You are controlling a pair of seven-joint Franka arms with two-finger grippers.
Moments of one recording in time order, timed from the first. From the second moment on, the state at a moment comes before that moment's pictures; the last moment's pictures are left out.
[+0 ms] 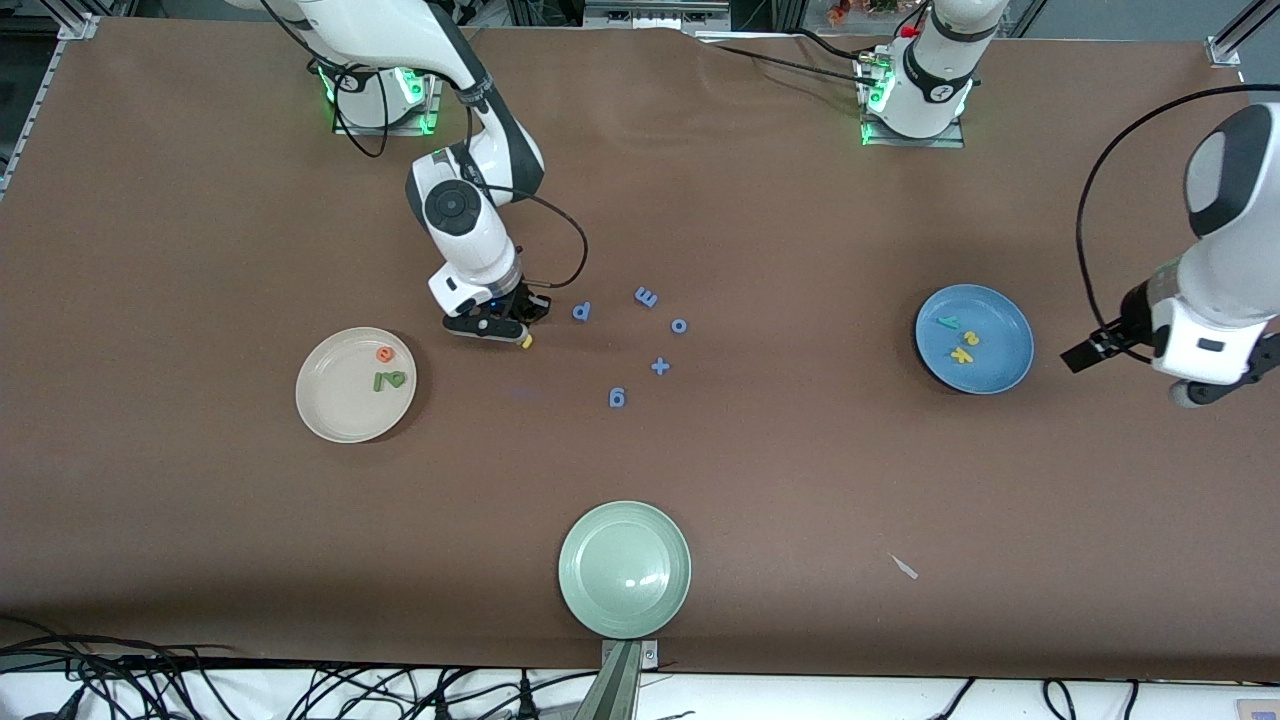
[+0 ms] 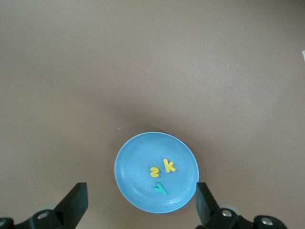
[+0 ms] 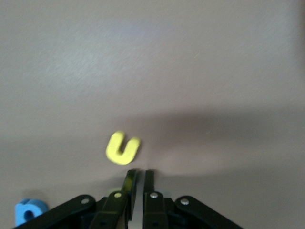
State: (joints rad) left arm 0.87 0.30 -0.92 -1.70 0.37 1.76 -0.66; right arm 0.76 0.45 -0.18 -2.18 0.20 2.65 0.55
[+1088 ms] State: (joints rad) left arm 0.20 0.15 -0.11 -1.44 0.02 1.49 -0.32; right arm 0.93 0.57 -0.32 -1.97 0.20 2.48 0.68
